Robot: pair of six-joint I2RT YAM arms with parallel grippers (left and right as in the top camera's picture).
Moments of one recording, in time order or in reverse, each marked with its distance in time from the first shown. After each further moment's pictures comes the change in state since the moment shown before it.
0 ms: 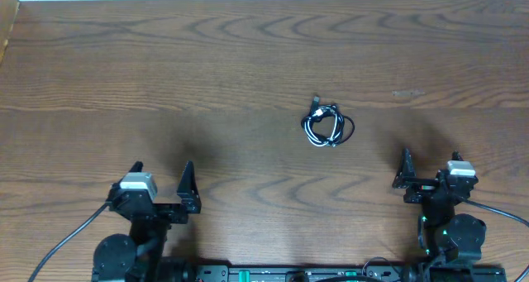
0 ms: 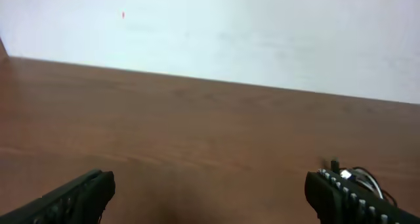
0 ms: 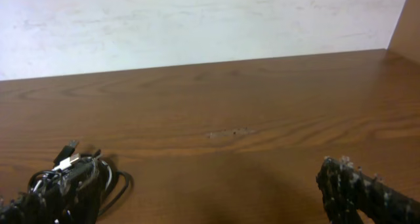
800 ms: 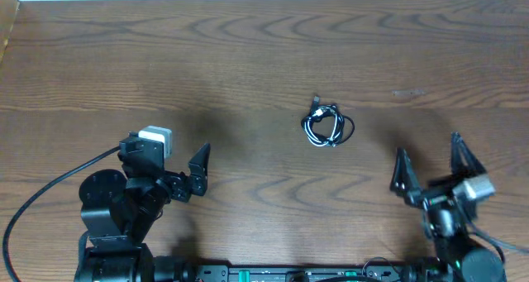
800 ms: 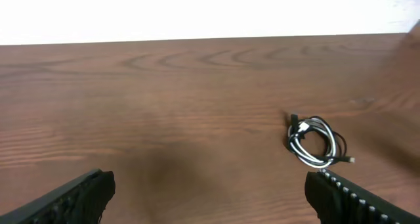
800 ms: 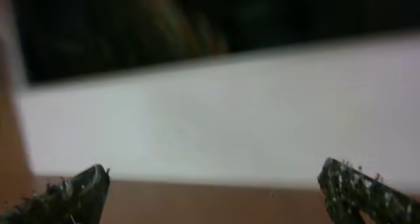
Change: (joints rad) left arm 0.000 0.476 0.286 -0.074 0.216 0.150; right arm 0.000 0.000 0.024 0.518 -0.306 0.144
